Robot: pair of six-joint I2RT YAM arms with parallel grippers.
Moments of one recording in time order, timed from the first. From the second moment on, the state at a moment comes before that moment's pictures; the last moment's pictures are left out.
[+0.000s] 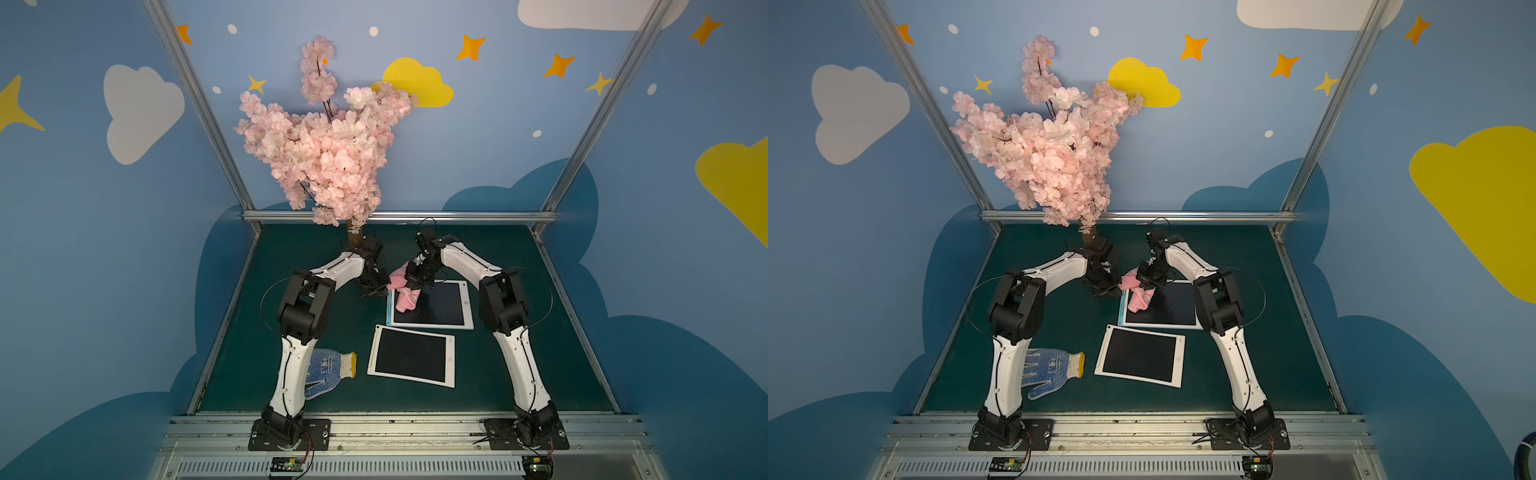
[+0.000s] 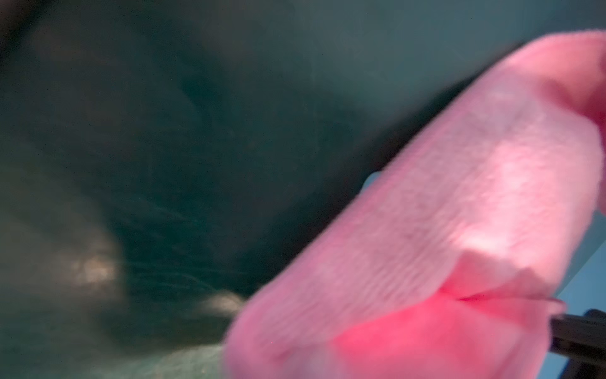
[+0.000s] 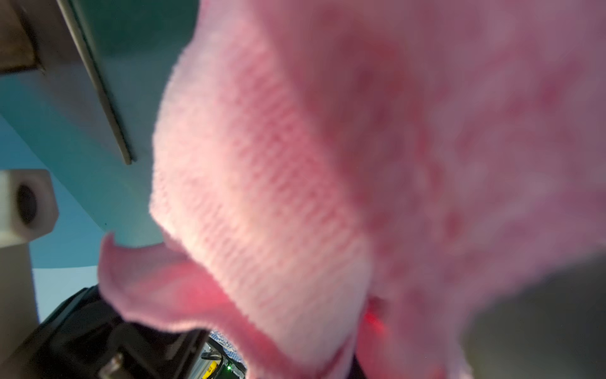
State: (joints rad) left arm -0.39 2.23 1.70 -0.76 0.34 -0.75; right arm 0.51 2.42 2.06 -0.99 -0.49 0.72
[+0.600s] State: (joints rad) left arm -0.37 2.33 1.87 -0.79 0.36 -0.75; right arm 0.64 2.19 1.69 -0.95 -0.47 0.70
